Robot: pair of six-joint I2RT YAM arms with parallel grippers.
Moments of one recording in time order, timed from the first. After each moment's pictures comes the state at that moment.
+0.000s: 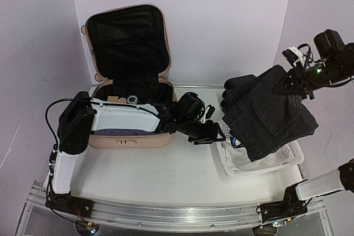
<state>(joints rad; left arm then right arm) -1.07 2.14 1.68 -0.16 0.37 -0.84 0.20 1.25 1.87 -1.56 -0.64 0.27</state>
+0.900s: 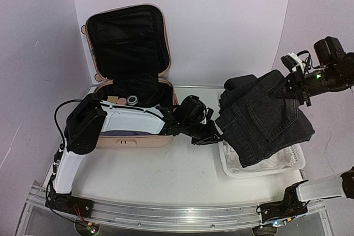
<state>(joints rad) -1.07 2.22 1.71 -0.09 0.37 -0.98 0.20 1.17 1.72 -1.46 -0.74 0.38</state>
